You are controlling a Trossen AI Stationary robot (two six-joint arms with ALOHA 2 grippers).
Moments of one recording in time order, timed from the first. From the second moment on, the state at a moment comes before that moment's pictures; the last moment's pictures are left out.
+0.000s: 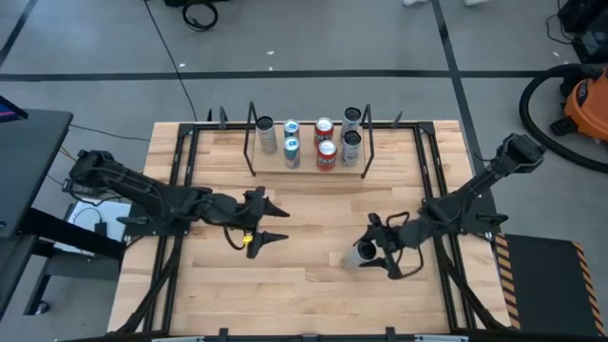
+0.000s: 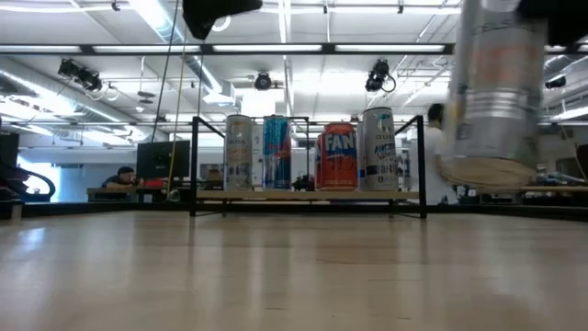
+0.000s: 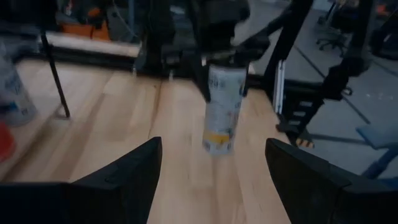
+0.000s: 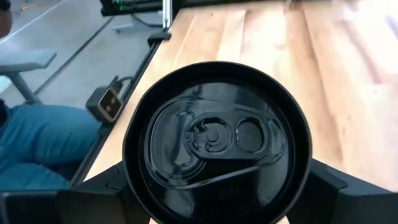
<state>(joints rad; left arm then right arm) -0.30 1.21 0.81 0.13 -0.22 -0.26 0.57 1.13 0.52 0.12 0.23 0.32</state>
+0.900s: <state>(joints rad) -0.20 1.57 0.81 0.56 -0.04 -0.28 0.36 1.15 0.52 0.42 0.13 0.13</state>
